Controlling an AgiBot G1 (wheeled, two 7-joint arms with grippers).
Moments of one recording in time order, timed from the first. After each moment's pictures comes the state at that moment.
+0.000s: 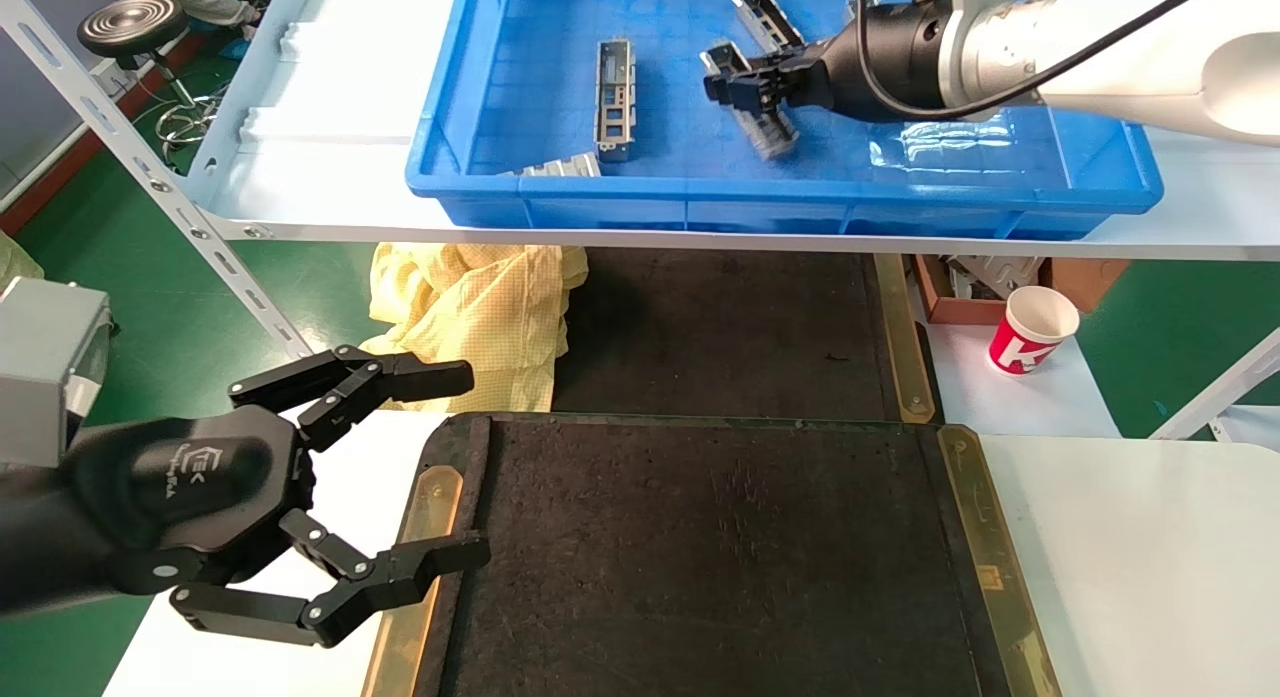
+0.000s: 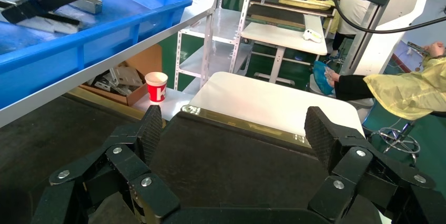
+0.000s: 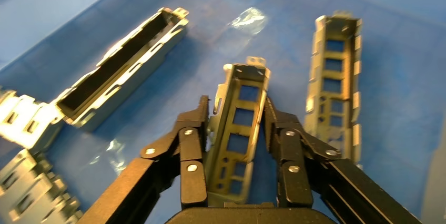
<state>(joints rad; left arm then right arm) -1.07 0.55 0.40 -1.21 0.62 1.40 -0.11 2.04 -1.35 -0.72 0.14 -1.44 -0.90 0.40</state>
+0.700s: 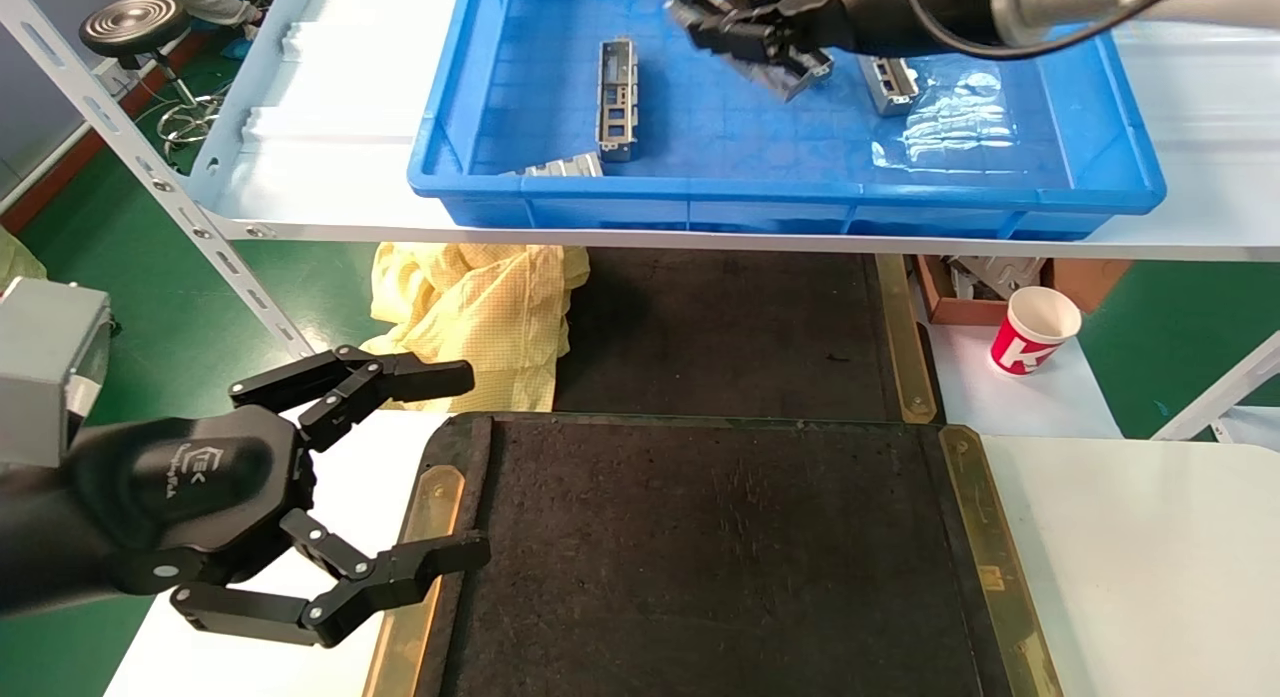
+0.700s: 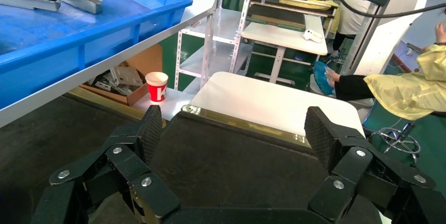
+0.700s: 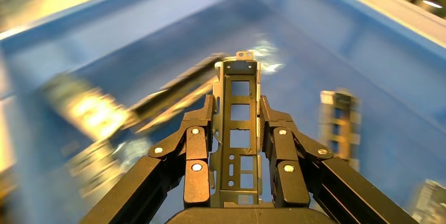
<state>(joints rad) -1.07 0.55 0.40 -1.21 0.62 1.40 -0.11 2.12 -1.28 -0.73 0.20 -1.40 -1.15 0.25</state>
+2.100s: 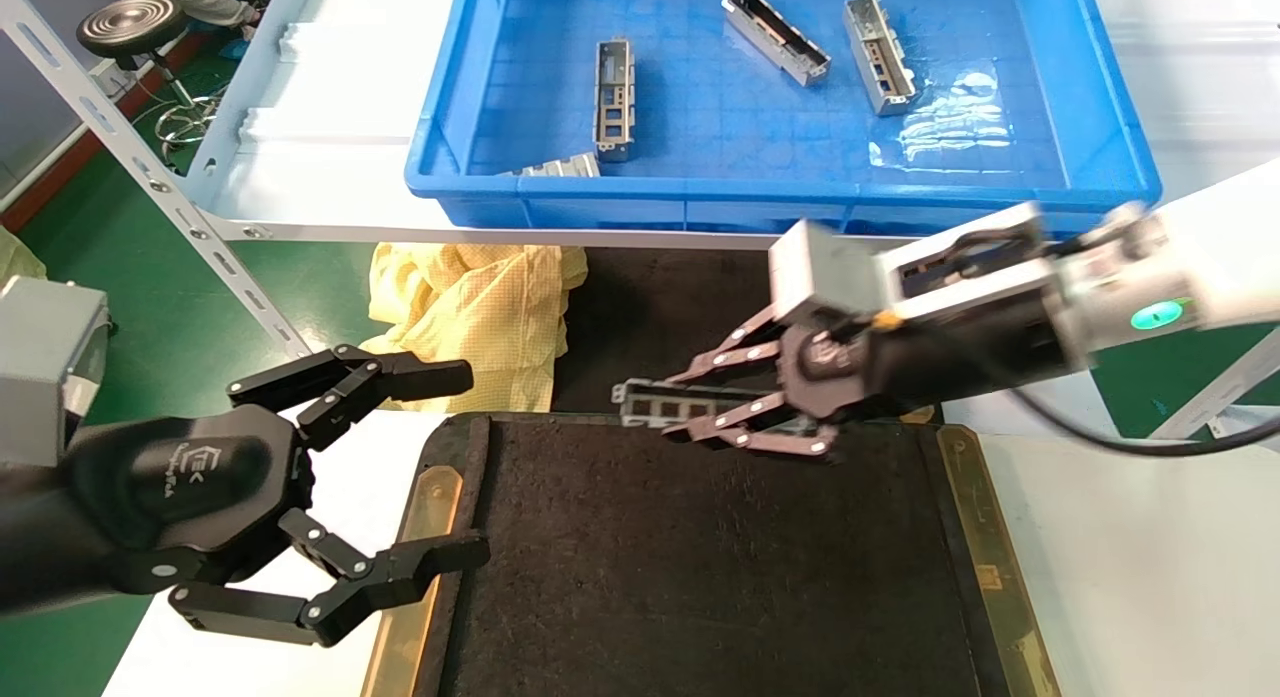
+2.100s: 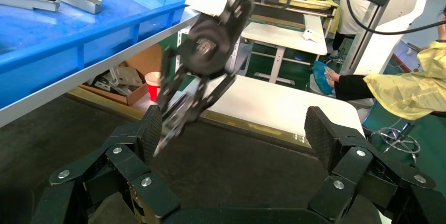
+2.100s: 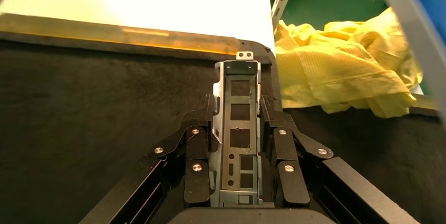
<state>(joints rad) -1.07 0.55 0.40 -1.21 0.62 1.40 -0.11 1.91 -1.07 -1.08 0.56 -1.06 -1.48 -0.07</state>
